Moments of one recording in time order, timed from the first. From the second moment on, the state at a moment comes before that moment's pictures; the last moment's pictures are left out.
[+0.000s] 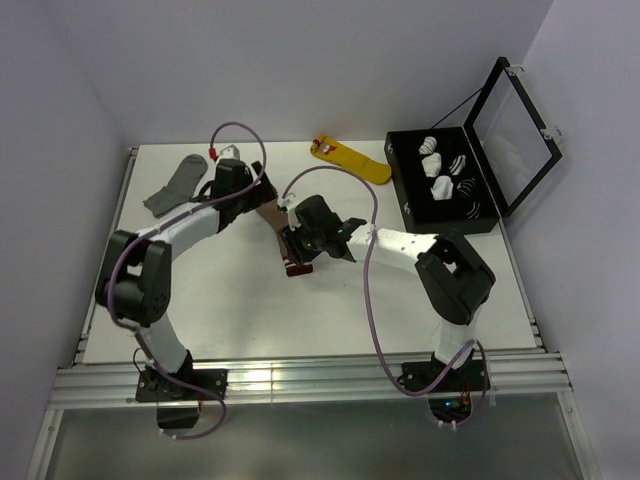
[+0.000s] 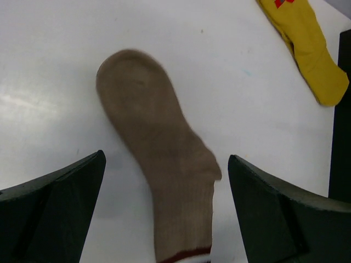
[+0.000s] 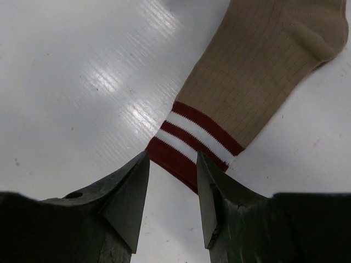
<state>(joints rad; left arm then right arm) -0.34 1.70 1.12 -0.04 -0.08 -0.67 0.79 1.81 1.19 -0.17 -0.12 0.12</state>
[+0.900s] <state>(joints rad) -0.41 2.17 1.45 0.13 -0.08 -0.61 0.82 1.86 1.11 -0.09 -0.20 0.26</state>
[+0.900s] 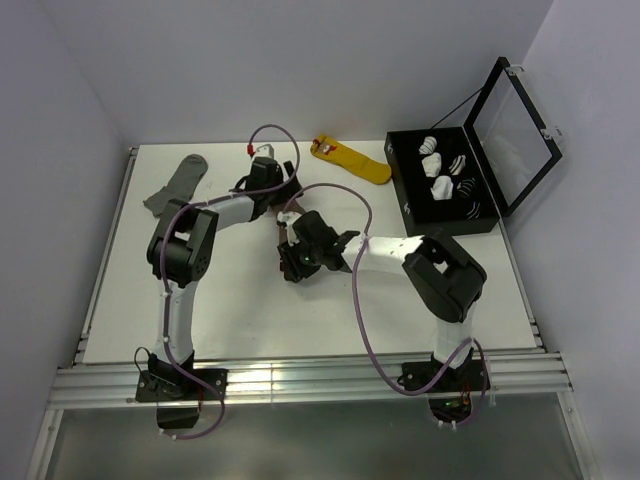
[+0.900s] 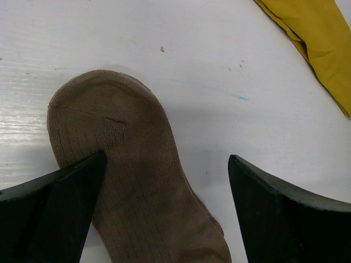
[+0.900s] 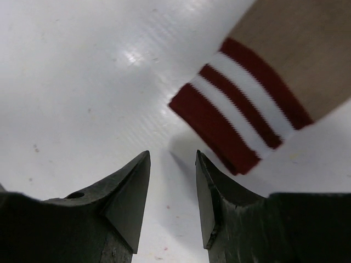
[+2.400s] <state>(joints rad) -0.42 0.93 0.77 -0.25 -0.42 -0.66 0.90 1.88 1.19 -0.27 0.02 -0.17</state>
